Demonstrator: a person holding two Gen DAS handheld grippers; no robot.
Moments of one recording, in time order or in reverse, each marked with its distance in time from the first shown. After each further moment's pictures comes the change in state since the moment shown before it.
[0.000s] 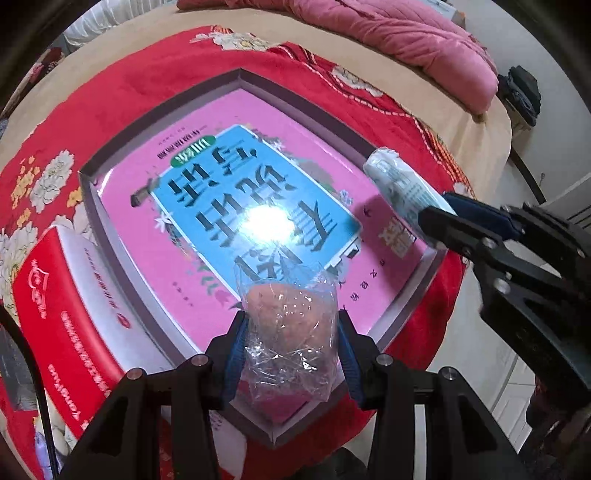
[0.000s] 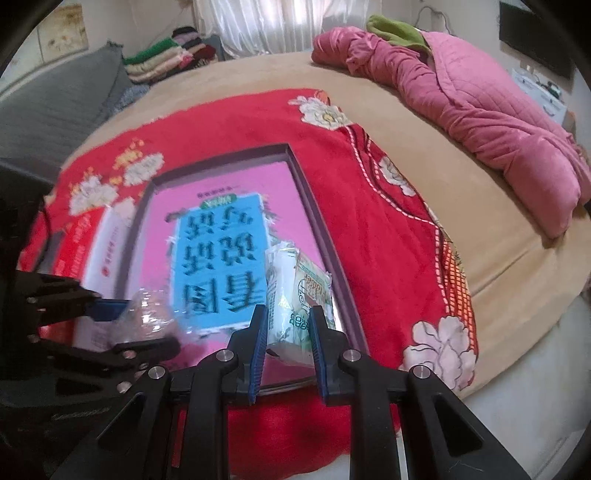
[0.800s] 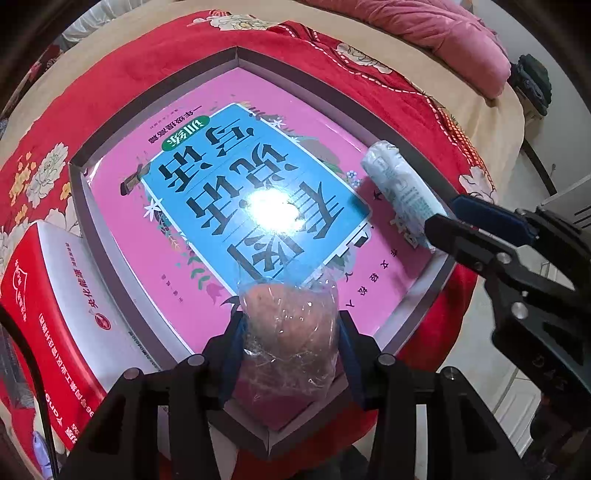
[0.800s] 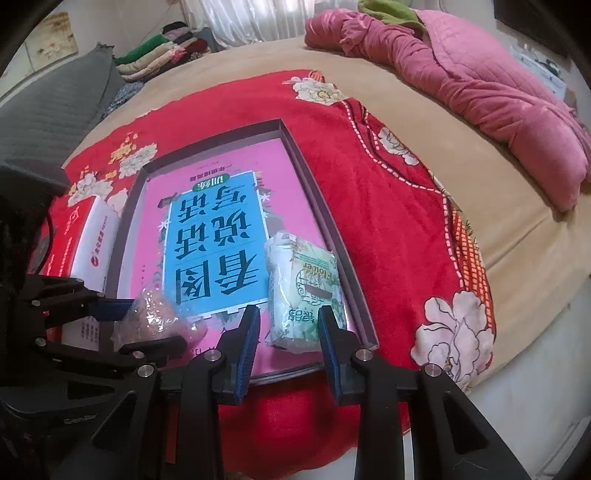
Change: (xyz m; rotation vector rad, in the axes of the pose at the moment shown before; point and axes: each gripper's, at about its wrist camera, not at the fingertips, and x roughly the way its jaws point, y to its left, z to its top) left arm 0.023 -0.004 0.010 0.004 0.057 0.042; right arm 0.008 -0.010 -0.010 0.076 0.029 0.086
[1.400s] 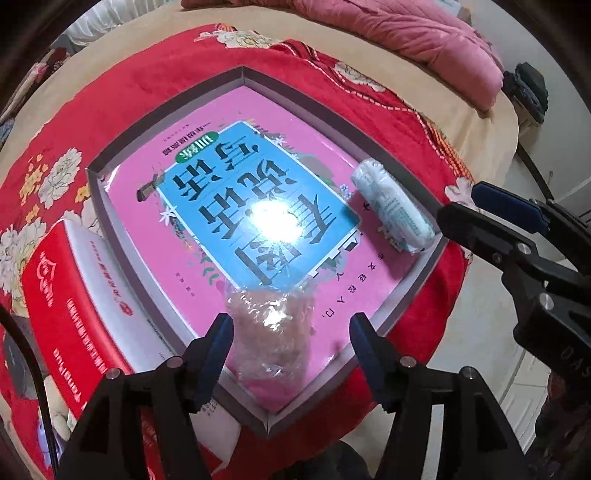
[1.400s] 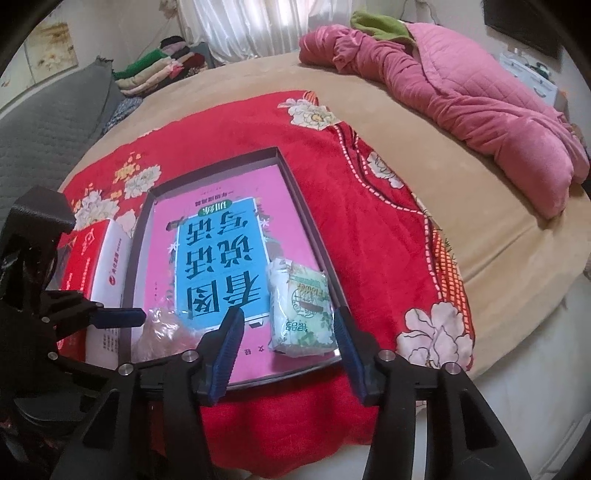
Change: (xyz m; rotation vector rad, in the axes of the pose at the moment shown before) left arm -0.030 0.002 -0.012 -0.016 -0.053 -0.008; right arm -0.035 -0.001 0.009 0.025 -0.059 -0.010
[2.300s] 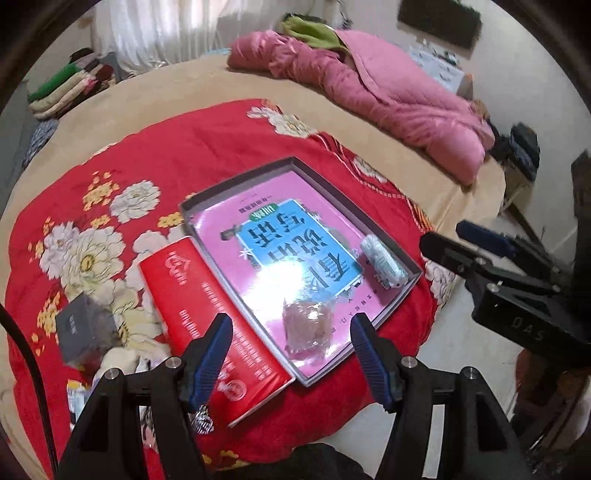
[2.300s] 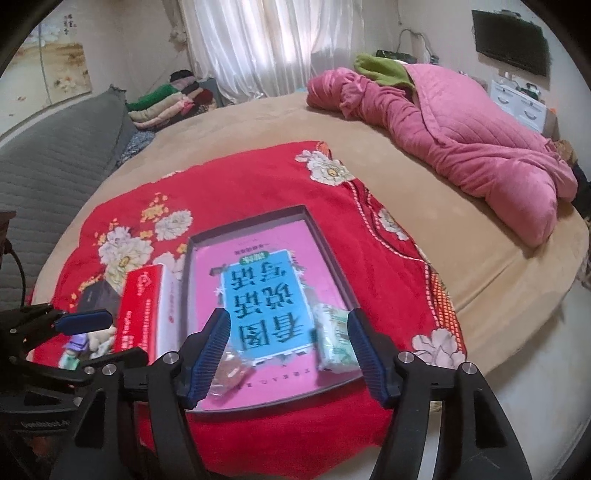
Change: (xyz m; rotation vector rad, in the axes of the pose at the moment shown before) left arm -0.125 0.044 -0.054 -0.103 -0.285 -0.002; right arm -0.069 0.051 0.014 0.003 -0.148 0.008
